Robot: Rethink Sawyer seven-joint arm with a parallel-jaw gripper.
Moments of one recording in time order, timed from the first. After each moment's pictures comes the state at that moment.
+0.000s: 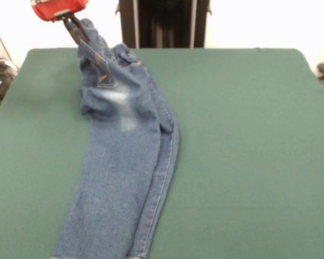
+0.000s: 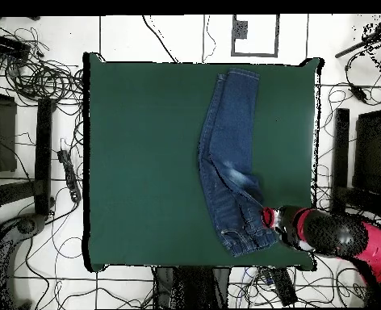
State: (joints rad) arm -1.24 -0.66 0.73 1.96 -0.45 0.77 1.57
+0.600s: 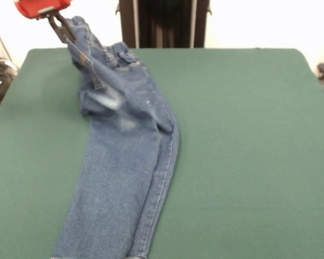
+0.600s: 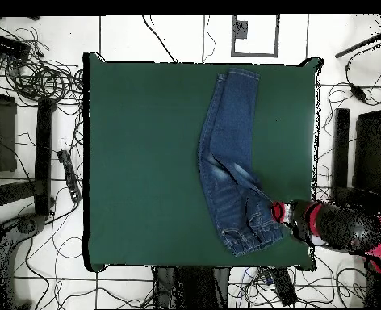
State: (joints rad) arm -1.27 -0.66 0.77 1.90 -0.45 0.84 1.57
